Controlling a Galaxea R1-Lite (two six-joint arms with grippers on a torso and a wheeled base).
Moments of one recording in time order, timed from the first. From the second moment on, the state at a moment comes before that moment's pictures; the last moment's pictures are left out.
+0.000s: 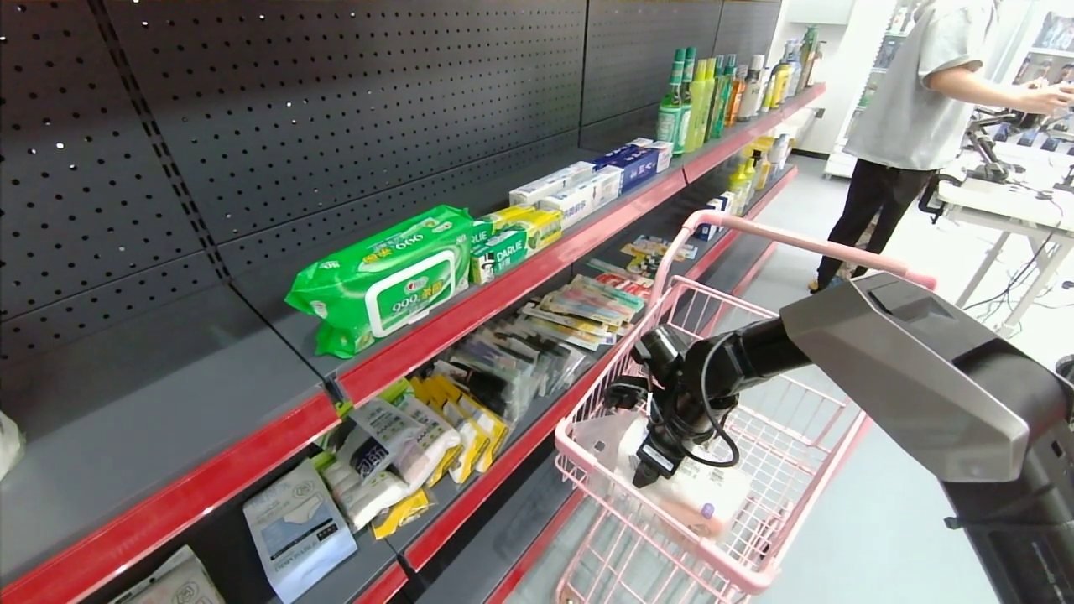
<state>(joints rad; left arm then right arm) 0.00 0.00 0.00 0.00 -0.01 0.01 0.40 2.49 -1.58 0.38 -0.03 -0.48</state>
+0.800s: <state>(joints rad) 0.00 0.00 0.00 0.00 -0.01 0.01 0.37 2.27 -1.48 0.46 -0.02 -0.33</state>
